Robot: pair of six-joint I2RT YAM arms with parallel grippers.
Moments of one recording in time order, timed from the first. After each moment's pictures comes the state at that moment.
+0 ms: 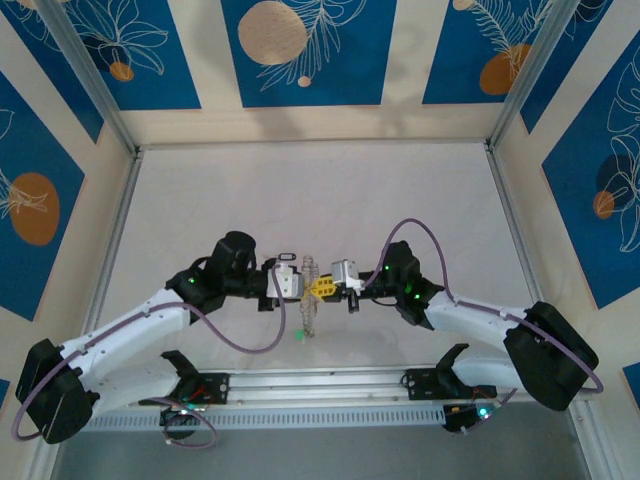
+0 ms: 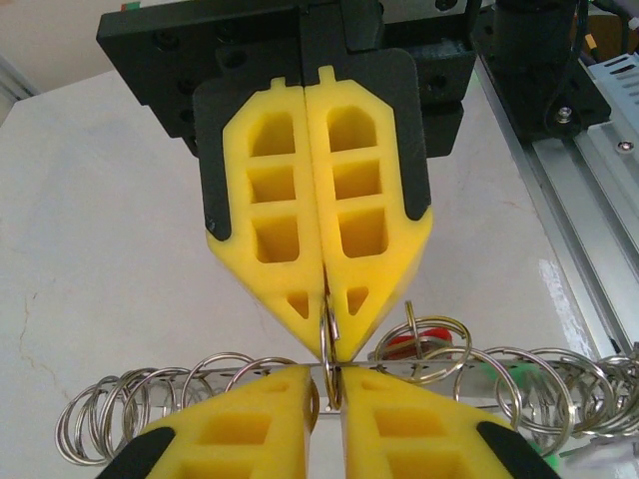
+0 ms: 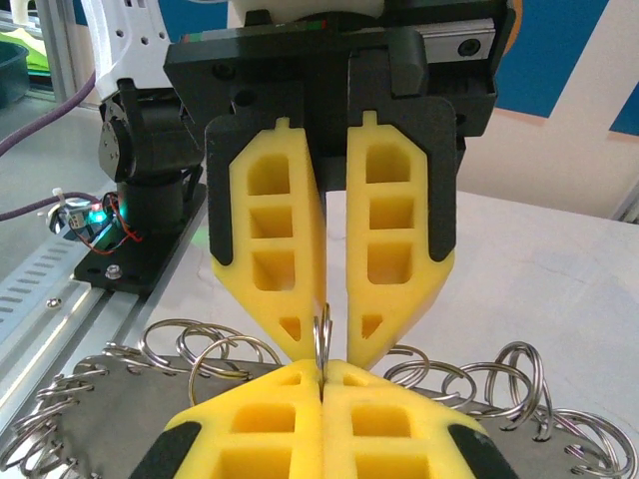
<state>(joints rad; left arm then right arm) -0.75 1.04 0.70 -0.27 0.59 0.71 0.72 1.20 0.42 0.59 -0.84 -0.35</state>
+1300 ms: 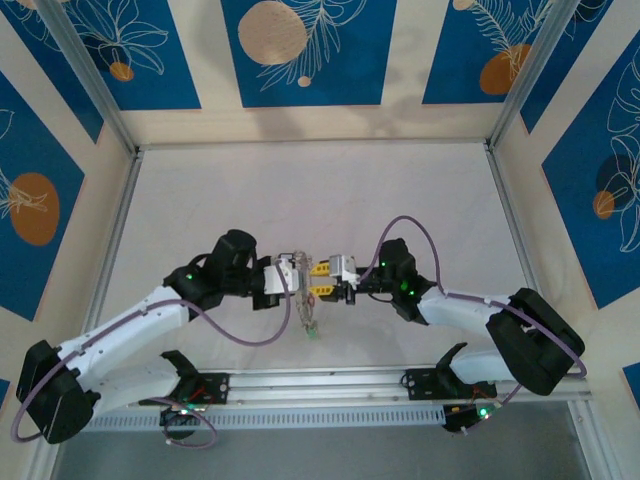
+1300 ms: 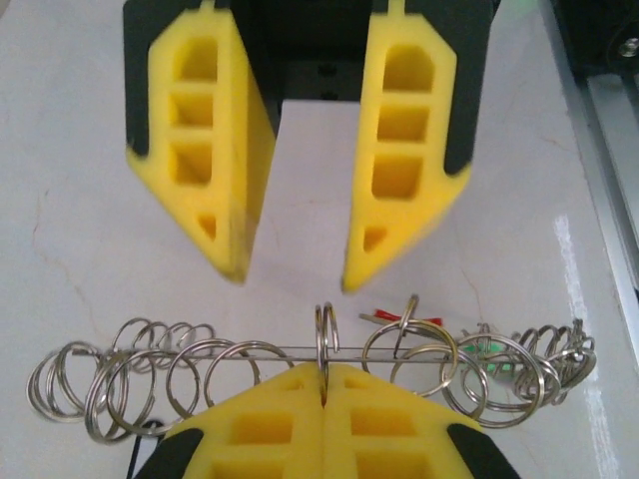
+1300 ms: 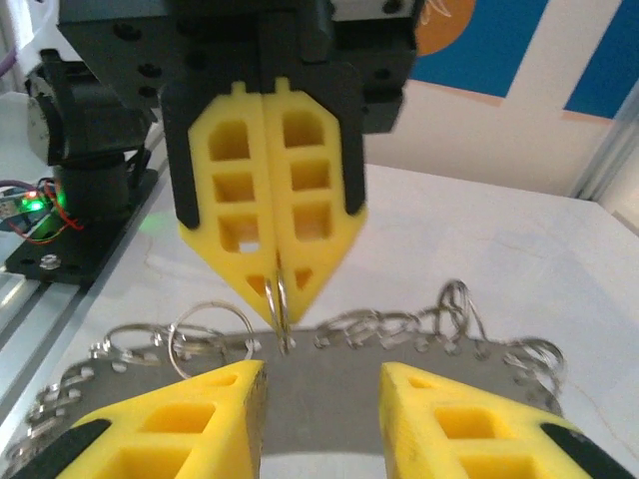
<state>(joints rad) -0.72 1.02 0.75 -0.43 0.44 0.68 0.68 1.31 0.42 0.69 -0.78 -0.34</state>
